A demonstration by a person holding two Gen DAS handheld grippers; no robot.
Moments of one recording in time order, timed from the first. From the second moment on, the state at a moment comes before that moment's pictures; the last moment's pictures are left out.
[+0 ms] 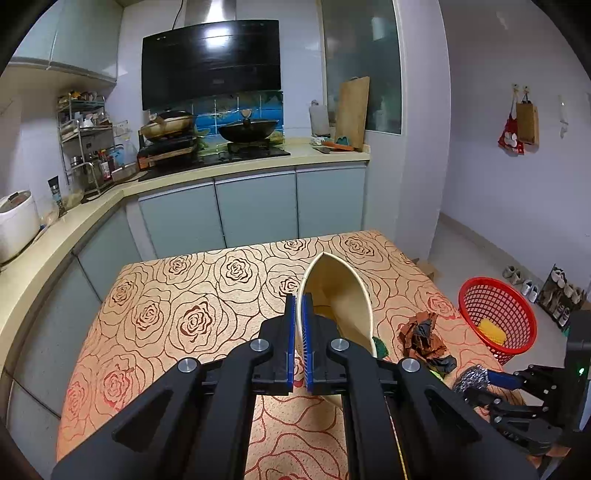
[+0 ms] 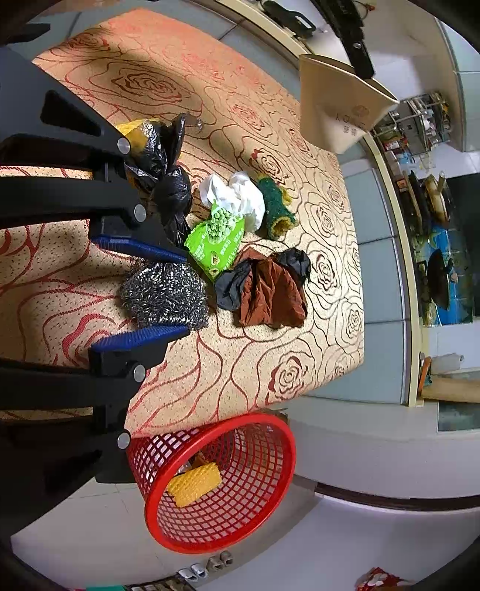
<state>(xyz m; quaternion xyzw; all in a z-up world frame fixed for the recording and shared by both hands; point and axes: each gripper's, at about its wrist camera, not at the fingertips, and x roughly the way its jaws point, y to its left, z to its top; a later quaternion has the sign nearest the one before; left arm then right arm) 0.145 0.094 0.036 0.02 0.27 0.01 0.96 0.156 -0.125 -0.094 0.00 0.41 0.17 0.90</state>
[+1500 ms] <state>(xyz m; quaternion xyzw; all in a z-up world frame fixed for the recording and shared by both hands) 0.109 0.077 0.094 0.02 0.18 0.04 0.98 0.135 -0.151 0.056 0.04 0.20 0.16 0.97</state>
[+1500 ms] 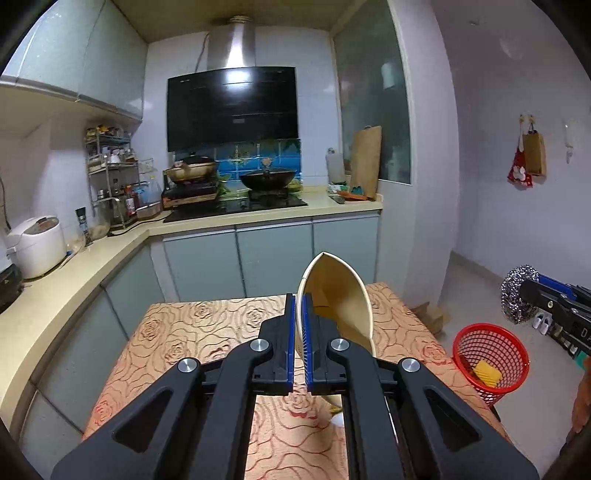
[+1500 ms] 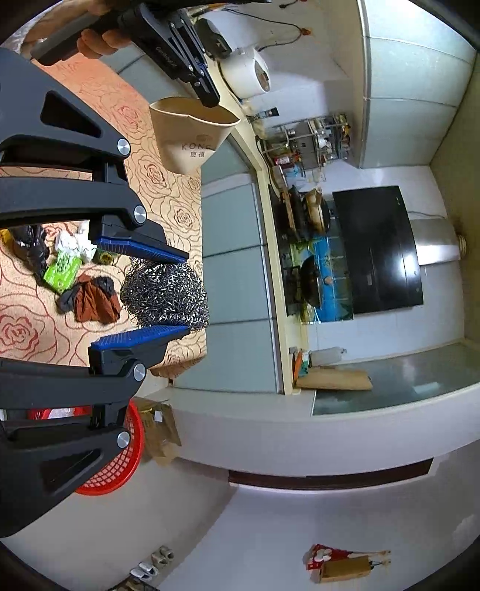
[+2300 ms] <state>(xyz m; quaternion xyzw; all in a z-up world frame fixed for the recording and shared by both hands) 0.178 -0.050 0.066 0.04 0.23 -0.11 0.97 0.150 -0.249 0.035 0.09 0.22 0.05 0.97</state>
